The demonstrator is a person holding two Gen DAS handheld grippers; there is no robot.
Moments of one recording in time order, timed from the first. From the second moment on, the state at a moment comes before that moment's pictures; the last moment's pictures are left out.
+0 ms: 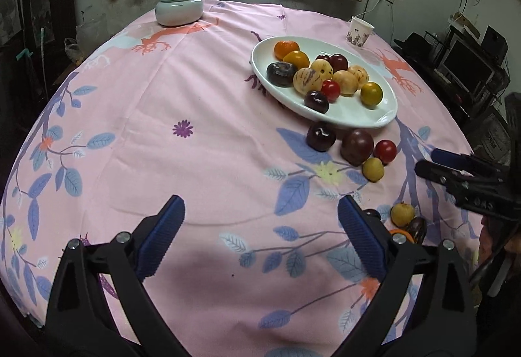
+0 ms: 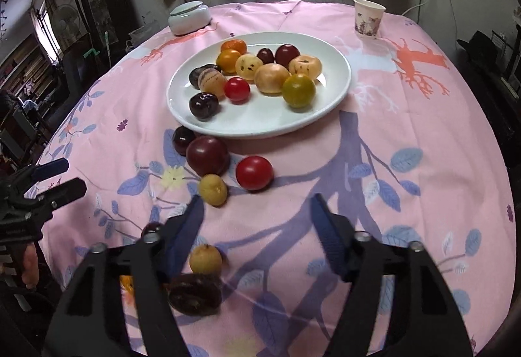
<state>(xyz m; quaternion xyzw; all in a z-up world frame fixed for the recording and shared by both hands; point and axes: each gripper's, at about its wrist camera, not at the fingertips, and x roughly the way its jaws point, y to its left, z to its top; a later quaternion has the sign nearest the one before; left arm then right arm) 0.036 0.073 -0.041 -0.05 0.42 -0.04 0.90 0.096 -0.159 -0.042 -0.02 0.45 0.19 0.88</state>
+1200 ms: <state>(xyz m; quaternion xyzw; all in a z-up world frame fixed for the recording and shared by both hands) 0.004 -0.037 -0.079 0.03 0.48 -0.12 0.87 -0.004 -0.232 -0.036 0.06 0.40 0.18 0.89</state>
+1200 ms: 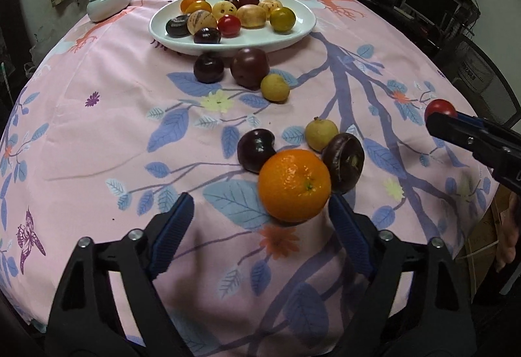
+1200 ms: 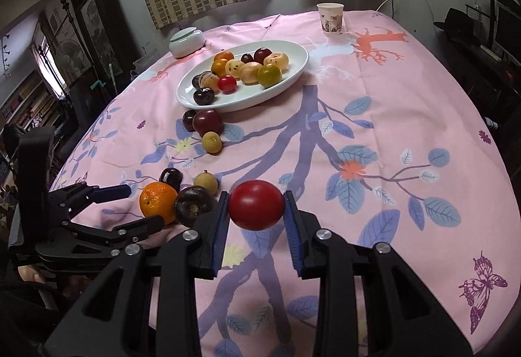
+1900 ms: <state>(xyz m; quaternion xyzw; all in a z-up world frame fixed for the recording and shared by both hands) 0.007 -0.033 -0.072 0.01 0.46 -0.14 0.88 0.004 -0.209 -0.045 0.06 0.42 0.21 0.88</state>
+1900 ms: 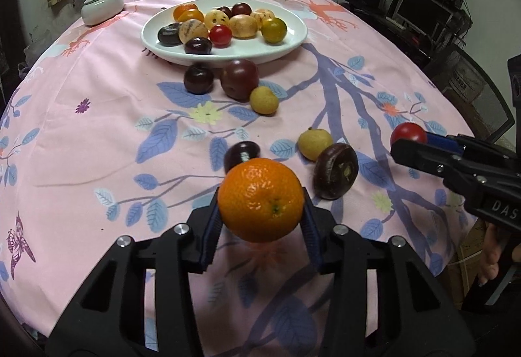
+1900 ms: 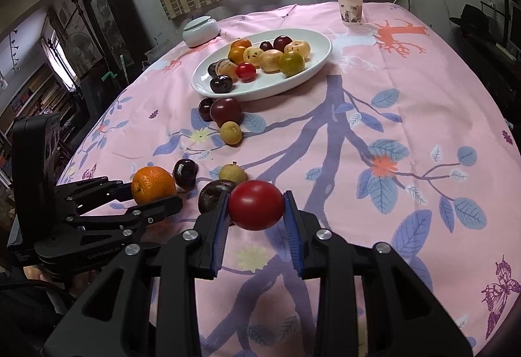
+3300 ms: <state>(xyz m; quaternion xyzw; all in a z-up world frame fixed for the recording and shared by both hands) 0.333 -0.027 -0.035 -0.02 0.50 -0.08 0.86 0.231 -0.138 -0.034 0.00 0.44 0.24 0.87</state>
